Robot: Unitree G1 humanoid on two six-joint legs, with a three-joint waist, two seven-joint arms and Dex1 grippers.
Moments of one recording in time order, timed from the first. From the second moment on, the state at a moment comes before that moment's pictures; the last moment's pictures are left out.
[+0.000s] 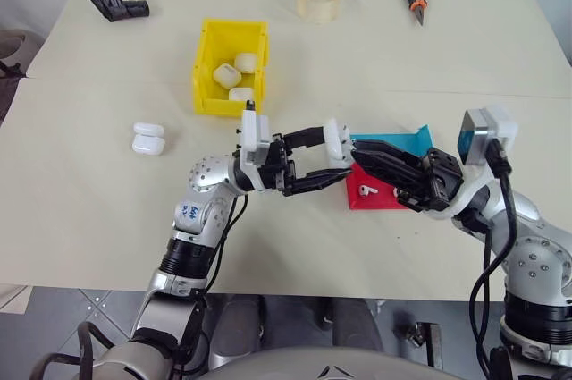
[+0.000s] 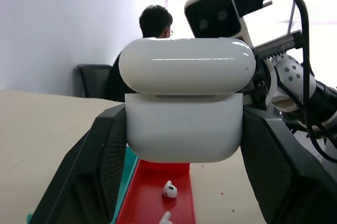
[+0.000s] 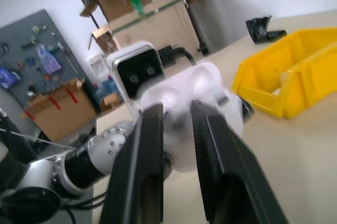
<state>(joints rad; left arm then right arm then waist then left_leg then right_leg) -0.49 0.14 -0.09 0.07 -0.51 0.08 -1.08 -0.19 -0.55 -0.23 -0.46 1.09 0.75 0.79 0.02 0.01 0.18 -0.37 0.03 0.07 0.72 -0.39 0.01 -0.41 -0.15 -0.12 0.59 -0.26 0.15</state>
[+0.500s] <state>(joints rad) -0.49 0.23 -0.09 0.07 -0.47 0.05 -1.11 -0.23 -0.71 -0.25 -0.35 0.99 0.70 0.91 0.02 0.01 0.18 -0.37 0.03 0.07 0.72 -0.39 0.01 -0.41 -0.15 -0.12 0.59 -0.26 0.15</state>
